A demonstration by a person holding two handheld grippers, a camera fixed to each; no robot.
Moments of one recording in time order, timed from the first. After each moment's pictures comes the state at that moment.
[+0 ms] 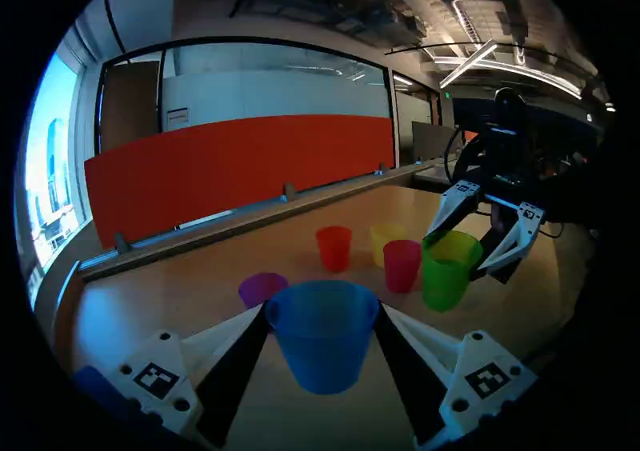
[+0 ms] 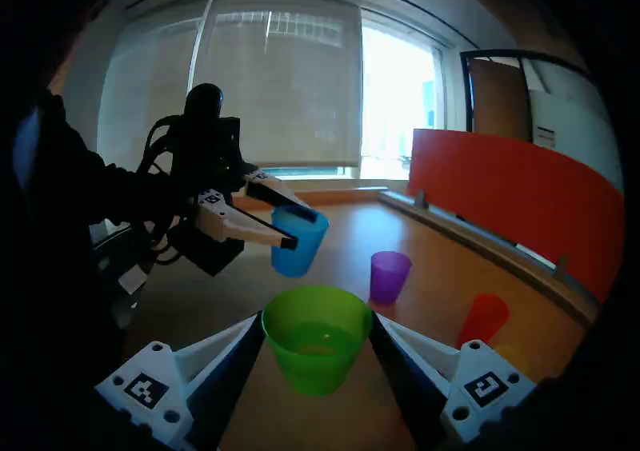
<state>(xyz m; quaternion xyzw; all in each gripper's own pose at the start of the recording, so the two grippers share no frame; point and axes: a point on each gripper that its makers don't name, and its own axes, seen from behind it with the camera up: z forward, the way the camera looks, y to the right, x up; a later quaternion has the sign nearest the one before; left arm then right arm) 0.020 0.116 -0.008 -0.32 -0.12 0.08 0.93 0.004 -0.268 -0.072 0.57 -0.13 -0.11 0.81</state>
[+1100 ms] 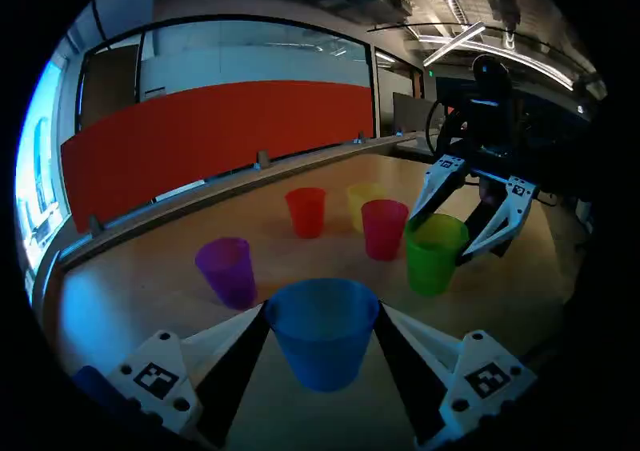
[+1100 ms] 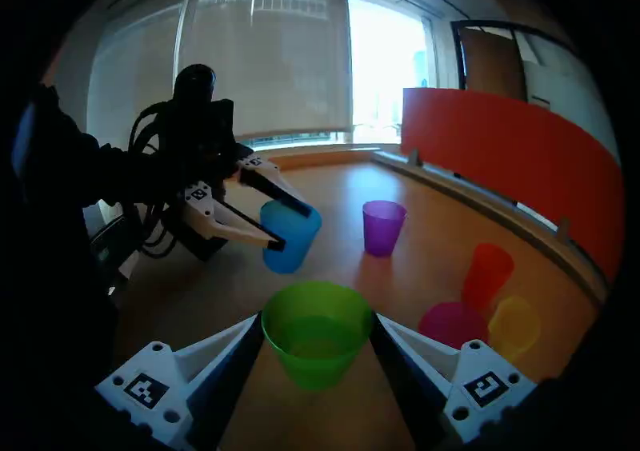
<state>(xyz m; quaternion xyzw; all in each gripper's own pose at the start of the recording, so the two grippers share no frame) -0.041 0.152 -0.012 -0.36 -0.17 0.10 0.91 -0.049 -0.245 -0.066 0.55 -0.20 -0.12 0.80</state>
